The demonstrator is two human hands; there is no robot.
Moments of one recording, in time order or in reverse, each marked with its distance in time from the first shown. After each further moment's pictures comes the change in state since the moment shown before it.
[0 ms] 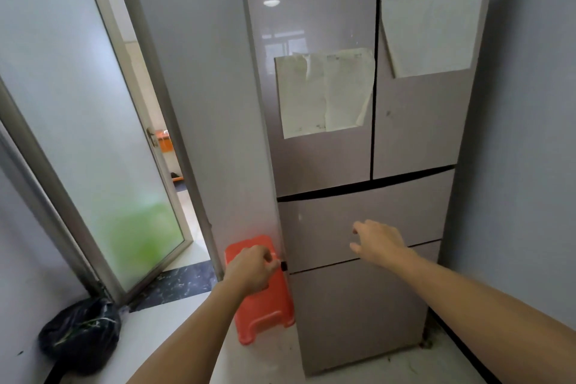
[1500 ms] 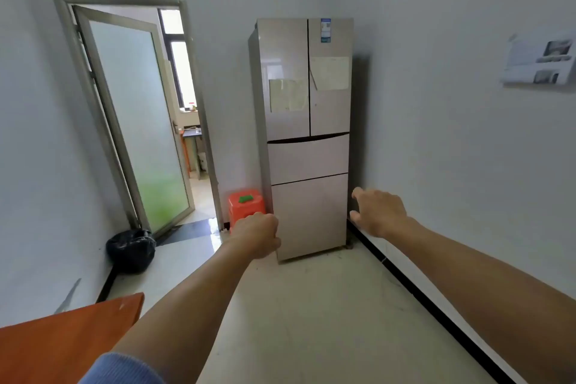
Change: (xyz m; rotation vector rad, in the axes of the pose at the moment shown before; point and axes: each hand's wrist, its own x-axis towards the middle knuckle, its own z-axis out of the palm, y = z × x) left_hand -0.895 0.095 -0.103 0.311 0.017 0.272; right_hand -0.921 -0.130 -0.168 -0.108 0.245 0.104
